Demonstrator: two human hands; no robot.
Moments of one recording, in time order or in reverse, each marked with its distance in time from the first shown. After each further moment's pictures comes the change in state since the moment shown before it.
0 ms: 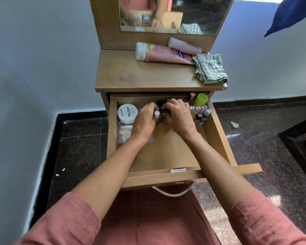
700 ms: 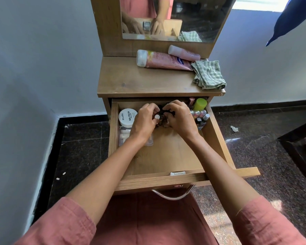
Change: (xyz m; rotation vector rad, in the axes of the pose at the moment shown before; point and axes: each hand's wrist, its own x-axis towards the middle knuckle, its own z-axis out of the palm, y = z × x) left_hand 0.004 0.007 -0.015 -0.045 0.024 0.023; right_hand 0.002 -0.001 -0.013 0.242 0.127 0.009
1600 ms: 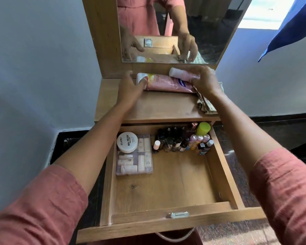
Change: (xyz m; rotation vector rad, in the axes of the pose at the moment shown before) left_hand 0.135 0.008 -0.066 -0.228 0.169 -0.244; right_hand 0.167 0.041 -0.072 -0.060 0.072 0.128
